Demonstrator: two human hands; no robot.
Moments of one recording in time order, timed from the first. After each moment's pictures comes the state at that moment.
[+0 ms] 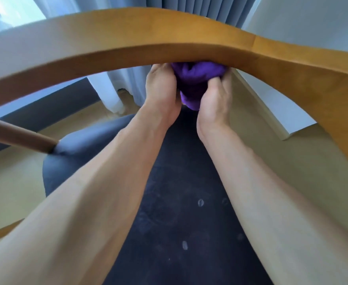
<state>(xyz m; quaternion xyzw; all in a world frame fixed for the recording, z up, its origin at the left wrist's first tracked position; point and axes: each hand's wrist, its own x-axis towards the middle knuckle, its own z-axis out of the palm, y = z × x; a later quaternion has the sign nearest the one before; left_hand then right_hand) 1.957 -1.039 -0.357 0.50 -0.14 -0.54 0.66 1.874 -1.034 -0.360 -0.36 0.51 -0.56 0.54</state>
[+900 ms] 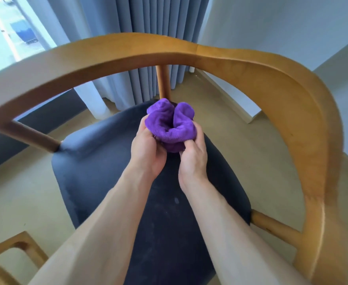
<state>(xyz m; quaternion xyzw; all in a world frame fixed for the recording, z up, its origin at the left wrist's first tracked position) 1.927 -0.878 -0.318 0.45 -0.05 -0.68 0.58 1.841 -0.861 -0.325 -0.29 0.55 -0.54 0.56</state>
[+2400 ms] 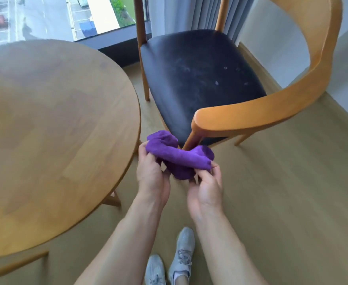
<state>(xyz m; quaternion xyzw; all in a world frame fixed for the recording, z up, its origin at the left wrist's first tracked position) 1.904 -0.358 -0.286 0.54 0.01 -0.50 0.68 1.818 -0.364 -0.295 -0.09 0.50 -0.54 0.67</state>
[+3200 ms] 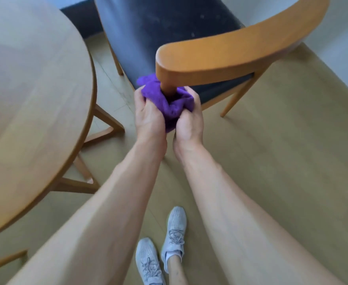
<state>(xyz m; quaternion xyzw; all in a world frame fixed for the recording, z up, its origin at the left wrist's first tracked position) 1.859 -0.416 -0.329 0.59 -0.05 -0.48 0.65 1.811 -0.425 -0.341 -0.25 0.49 -0.54 0.63</state>
